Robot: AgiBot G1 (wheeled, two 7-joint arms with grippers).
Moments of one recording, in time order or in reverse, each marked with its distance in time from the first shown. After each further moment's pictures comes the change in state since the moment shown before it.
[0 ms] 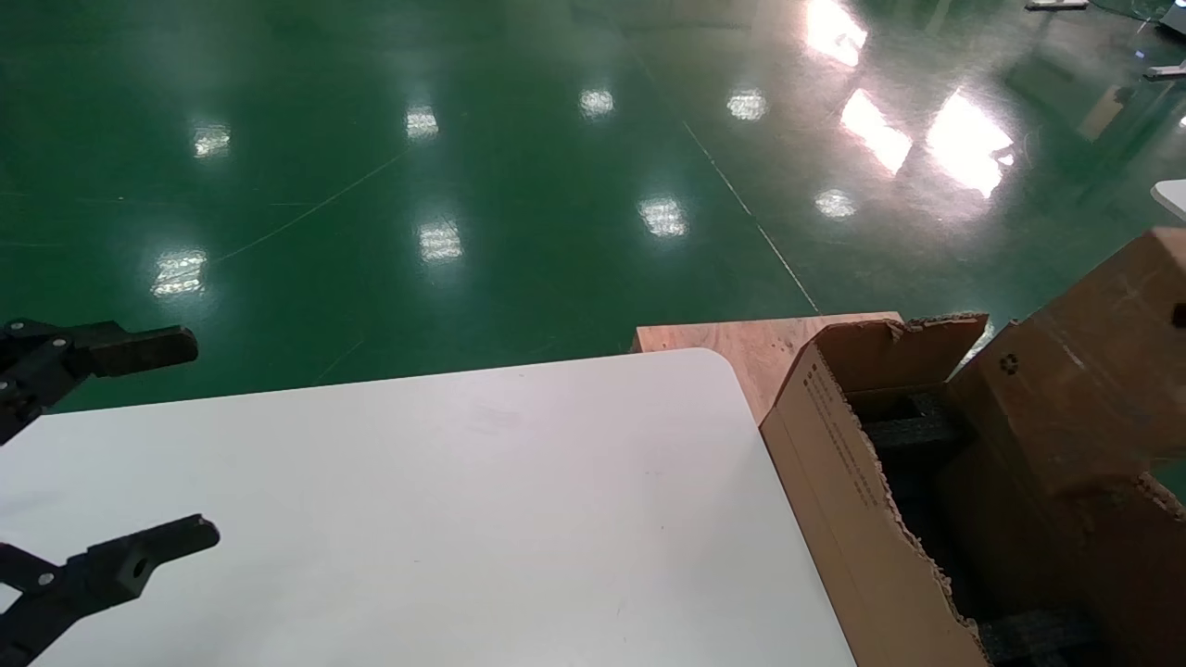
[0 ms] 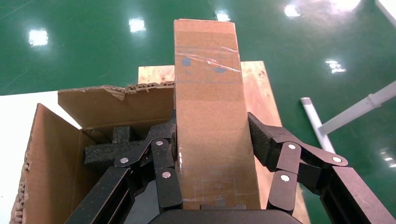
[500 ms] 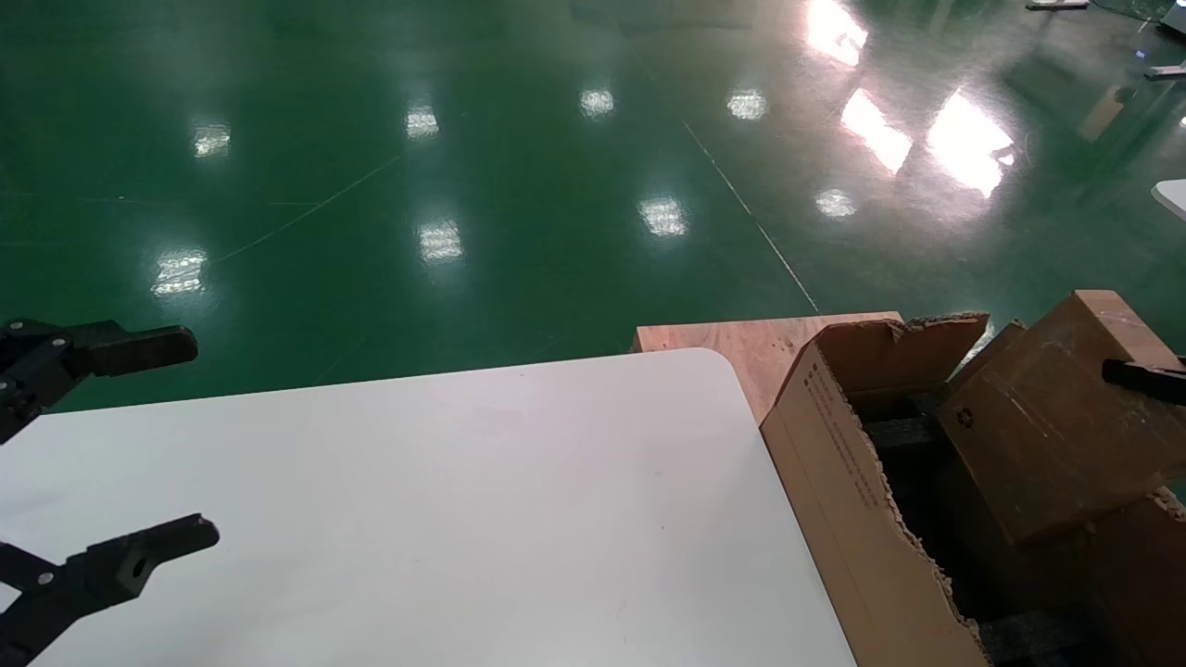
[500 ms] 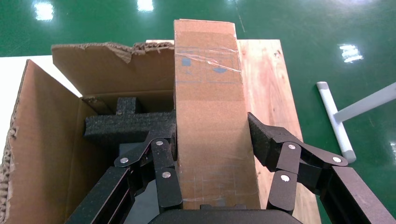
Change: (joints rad) left arm 0.000 0.000 0.000 0.000 0.000 0.000 0.000; right arm -0.053 0.006 -0.169 0.011 0.120 0.119 -0.085
